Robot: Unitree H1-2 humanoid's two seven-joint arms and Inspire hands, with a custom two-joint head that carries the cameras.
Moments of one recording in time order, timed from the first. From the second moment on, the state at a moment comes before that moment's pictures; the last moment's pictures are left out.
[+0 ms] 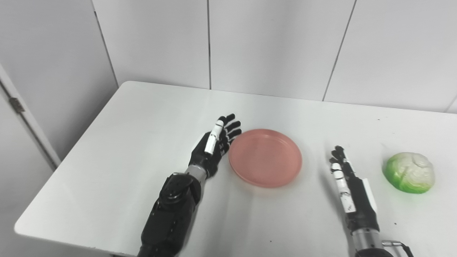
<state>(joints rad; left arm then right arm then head) -0.36 0.01 -0.01 0.25 -0.26 0.24 -0.13 -0.12 -0.04 0.07 0.04 -0.13 -0.05 0.03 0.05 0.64</state>
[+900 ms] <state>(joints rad) -0.29 -0.01 0.00 0.22 -0.25 0.16 -0.18 -0.14 -0.02 0.07 0.05 -0.23 -0.05 -0.05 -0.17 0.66</state>
